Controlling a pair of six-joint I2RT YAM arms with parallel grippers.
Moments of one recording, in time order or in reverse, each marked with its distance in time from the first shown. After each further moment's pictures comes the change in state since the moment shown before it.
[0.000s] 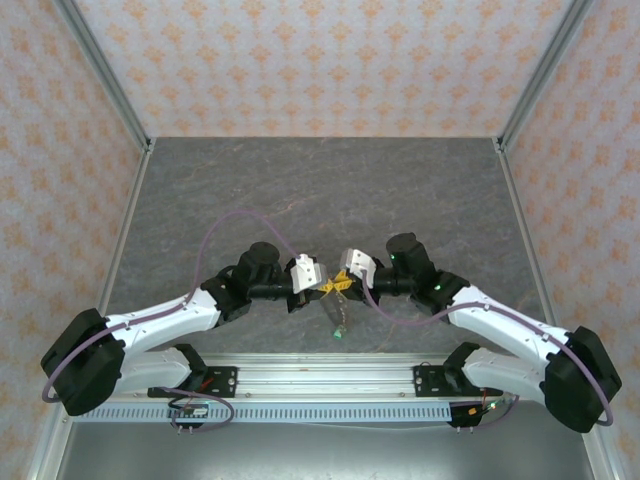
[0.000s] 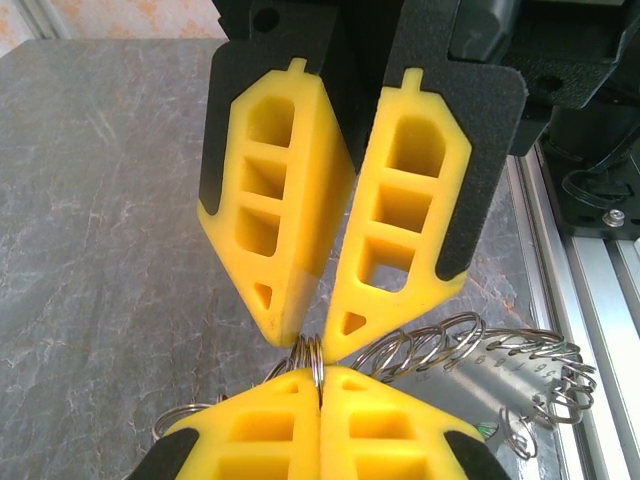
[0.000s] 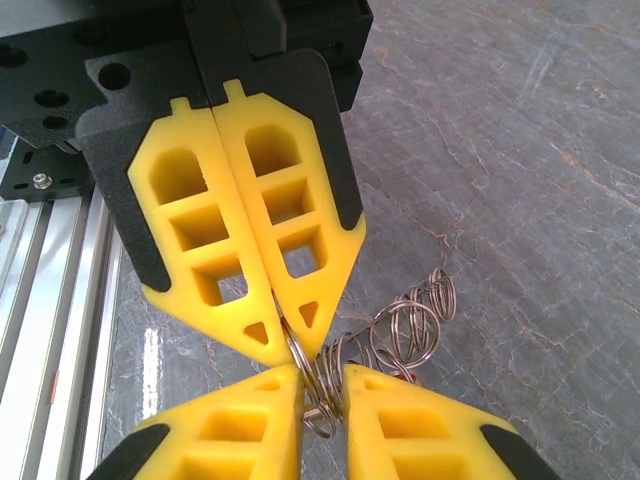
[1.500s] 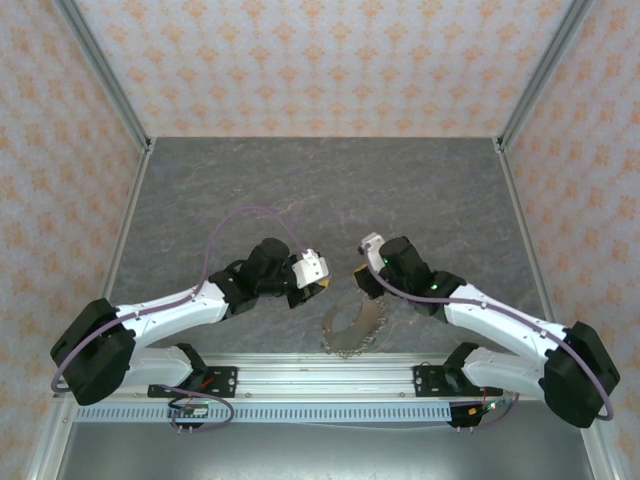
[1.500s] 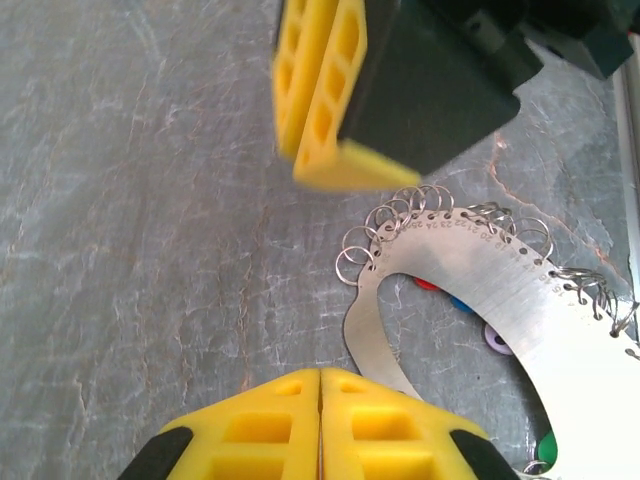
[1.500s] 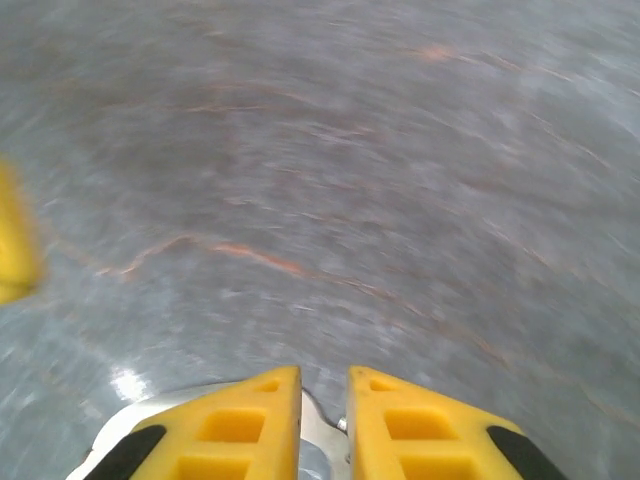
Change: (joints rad) left arm 0.000 0.076 0.061 -0.126 -0.164 -0.013; right arm 0.032 0.006 0.016 -0.173 0.552 0.606
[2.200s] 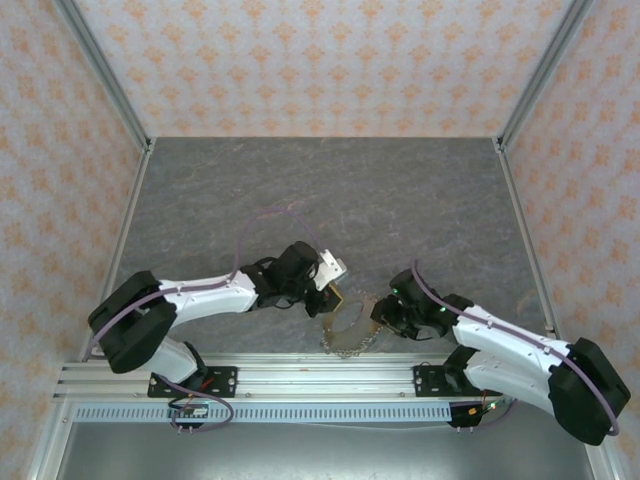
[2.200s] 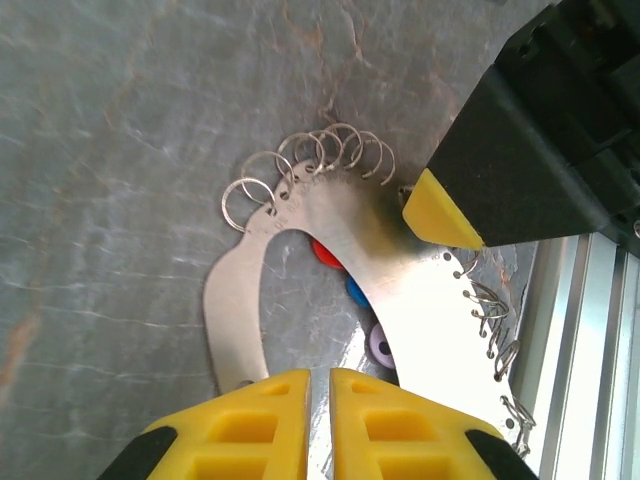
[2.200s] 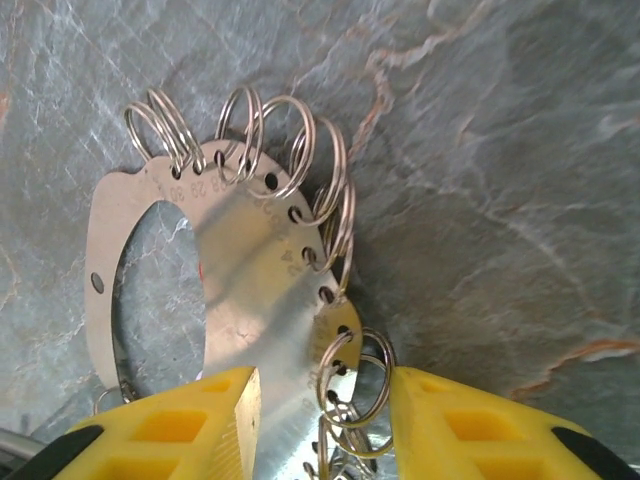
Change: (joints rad) left arm -0.082 0.256 0.138 -0.111 0.080 -0.399; right arm -0.008 -0.101 -0.241 -0.171 -0.187 0.968
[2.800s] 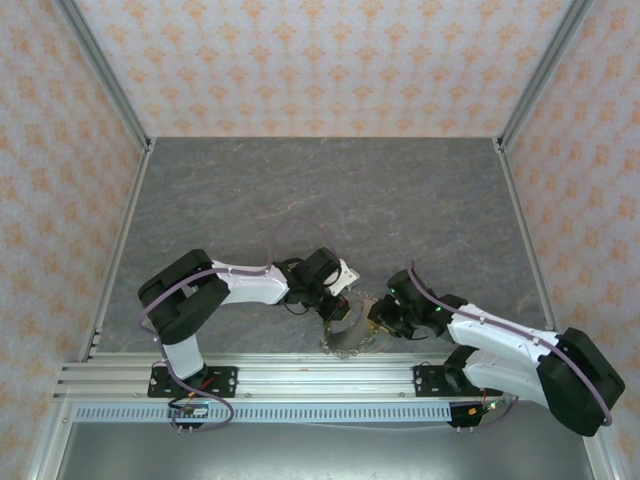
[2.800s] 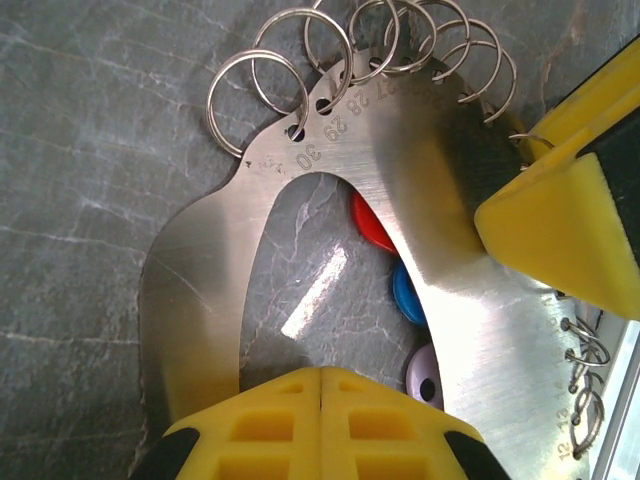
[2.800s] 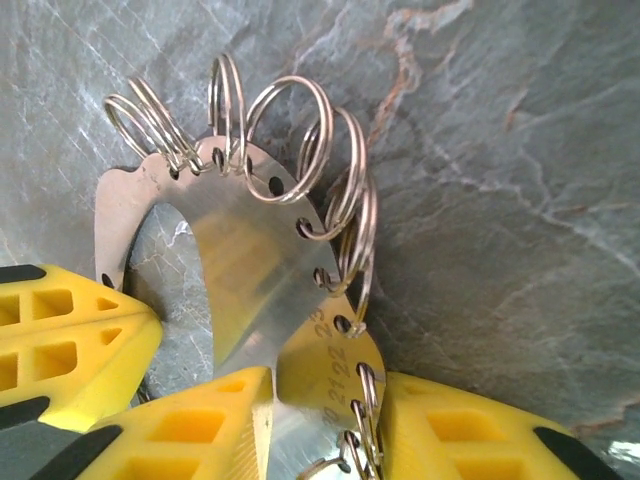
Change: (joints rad) left arm -0.038 0.268 0.123 -0.052 0.018 -0.147; right arm -0.003 0.072 -0.024 0.112 -0.039 0.036
